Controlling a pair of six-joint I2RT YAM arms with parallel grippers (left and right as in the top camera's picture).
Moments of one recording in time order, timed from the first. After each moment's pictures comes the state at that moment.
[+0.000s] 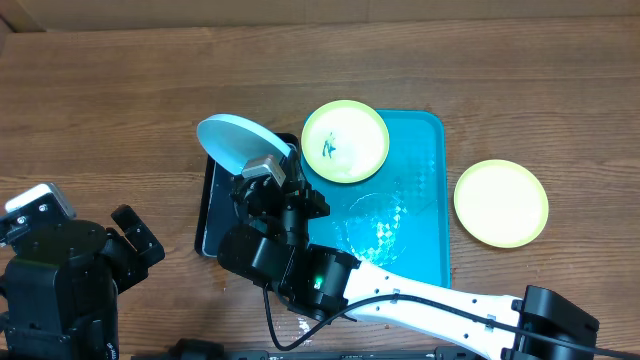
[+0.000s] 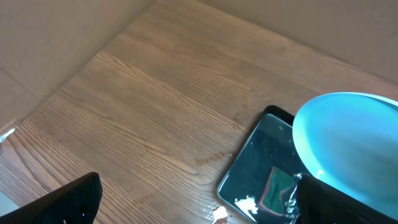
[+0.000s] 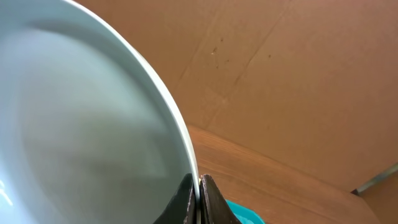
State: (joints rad) left arm -0.18 0.92 1.70 -1.58 -0.52 -0.54; right arm 1.23 1.70 1.27 -0.08 1.25 0.04
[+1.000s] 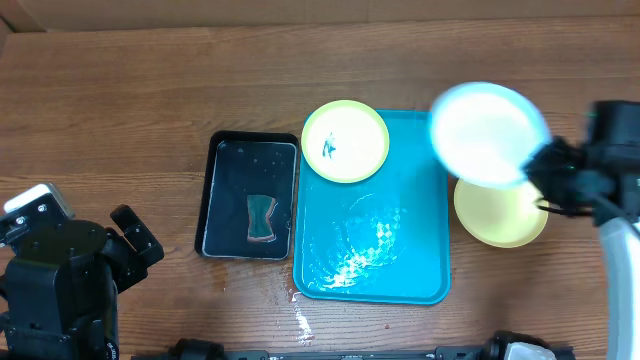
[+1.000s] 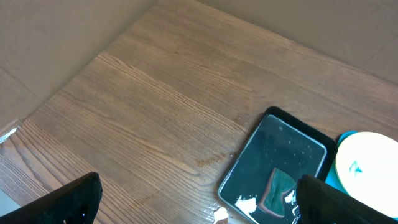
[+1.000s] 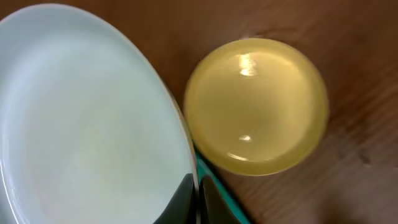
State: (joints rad) left arm -0.18 0.92 1.70 -1.58 -0.53 -0.55; right arm -0.23 1.25 1.27 -1.13 -0.13 0.64
